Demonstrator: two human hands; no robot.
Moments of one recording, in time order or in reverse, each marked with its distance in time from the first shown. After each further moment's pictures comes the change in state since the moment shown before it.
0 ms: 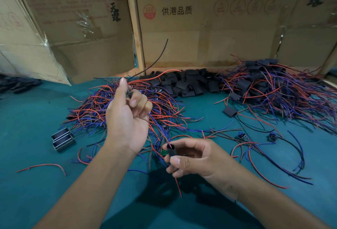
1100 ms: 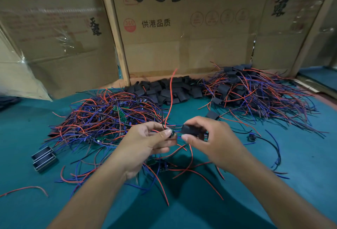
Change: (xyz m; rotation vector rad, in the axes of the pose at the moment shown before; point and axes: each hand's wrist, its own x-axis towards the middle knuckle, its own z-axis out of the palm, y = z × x) left_hand -0.023 -0.032 -0.005 0.795 -0.257 -0.435; right_hand 0.003 -0.022 -0.064 -0.996 0.417 -0.420
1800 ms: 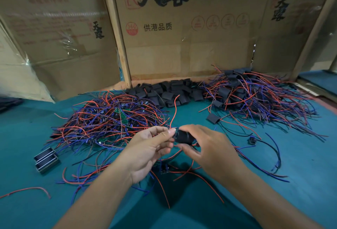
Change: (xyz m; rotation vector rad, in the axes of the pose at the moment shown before) left_hand -0.001 0.000 0.010 -0.237 0.016 -0.088; right_hand -0.009 -0.014 0.013 -0.286 0.045 -0.152
